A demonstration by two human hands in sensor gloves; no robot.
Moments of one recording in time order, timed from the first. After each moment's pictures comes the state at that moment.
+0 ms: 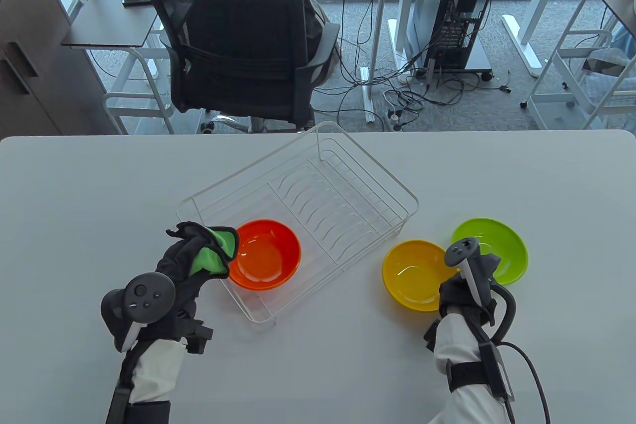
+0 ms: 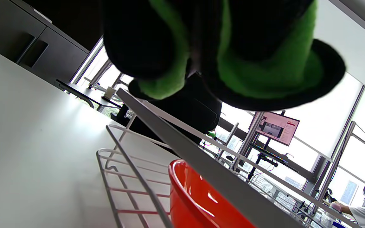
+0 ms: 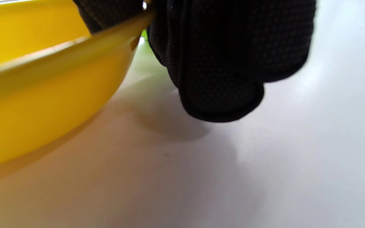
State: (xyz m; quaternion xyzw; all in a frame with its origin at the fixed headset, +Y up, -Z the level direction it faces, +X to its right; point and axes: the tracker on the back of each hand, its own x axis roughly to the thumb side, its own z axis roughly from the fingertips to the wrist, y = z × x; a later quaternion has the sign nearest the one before) left_hand -0.273 -0.666 -0.279 0.16 -0.04 0.28 0.95; right_hand 0.239 -0.739 -0.338 -0.34 0.16 0.92 0.12
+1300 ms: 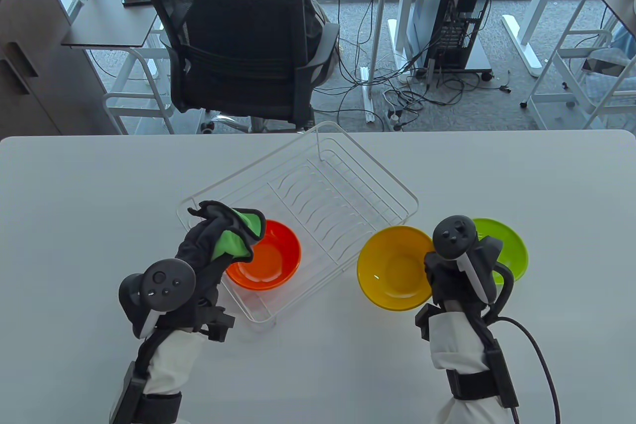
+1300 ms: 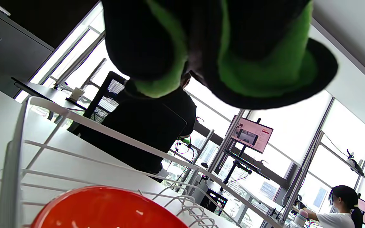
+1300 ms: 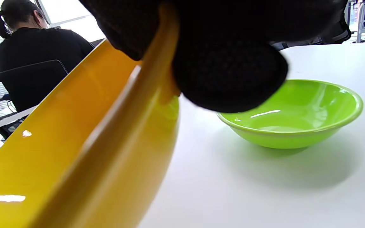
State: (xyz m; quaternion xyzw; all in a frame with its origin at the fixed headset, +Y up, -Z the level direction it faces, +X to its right) left_hand -0.227 -0.621 -0.286 0.18 -0.08 0.30 0.93; right_hand 0.183 -0.622 -0.320 -0.16 0.01 0.97 0.19
